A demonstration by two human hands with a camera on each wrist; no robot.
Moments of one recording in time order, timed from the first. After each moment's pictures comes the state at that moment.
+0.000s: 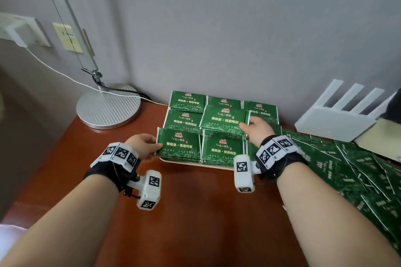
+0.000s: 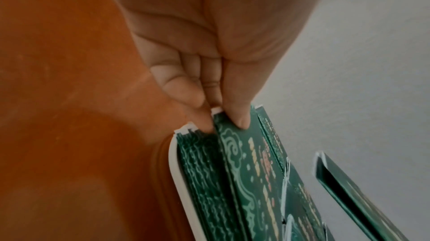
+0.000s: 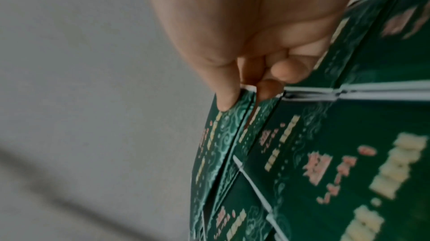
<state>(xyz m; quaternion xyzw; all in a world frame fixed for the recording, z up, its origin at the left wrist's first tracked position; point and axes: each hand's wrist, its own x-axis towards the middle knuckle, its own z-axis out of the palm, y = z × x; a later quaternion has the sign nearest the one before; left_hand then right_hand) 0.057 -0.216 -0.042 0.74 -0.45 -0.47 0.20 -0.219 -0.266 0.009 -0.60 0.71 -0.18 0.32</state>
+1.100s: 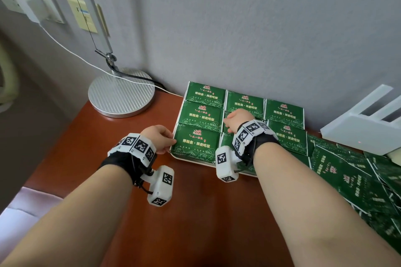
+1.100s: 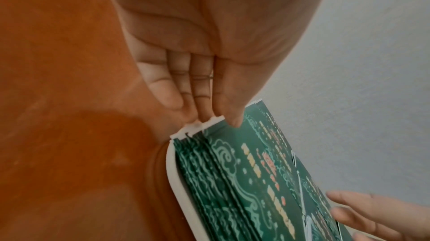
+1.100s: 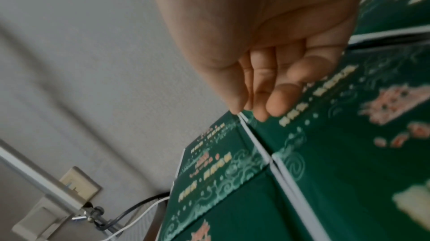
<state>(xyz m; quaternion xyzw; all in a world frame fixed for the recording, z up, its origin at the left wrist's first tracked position) 0.060 -0.240 -0.059 0.75 -0.41 -0.48 0.17 -0.137 -0.327 -0.031 -0.62 0.71 -0.01 0.33</state>
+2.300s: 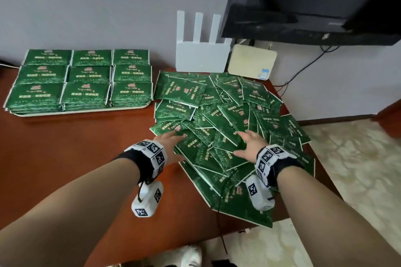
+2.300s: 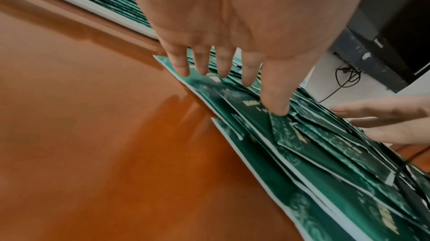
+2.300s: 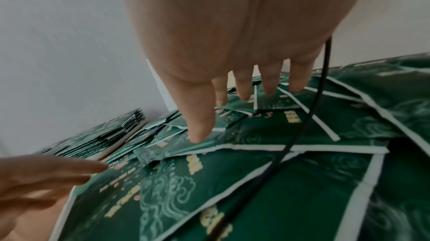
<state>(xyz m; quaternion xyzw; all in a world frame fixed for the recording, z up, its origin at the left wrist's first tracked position) -0.351 -0.067 -0.061 0.54 -0.79 -0.26 -0.15 -0.593 -0.027 -0.041 -0.56 0.77 0.12 0.26</state>
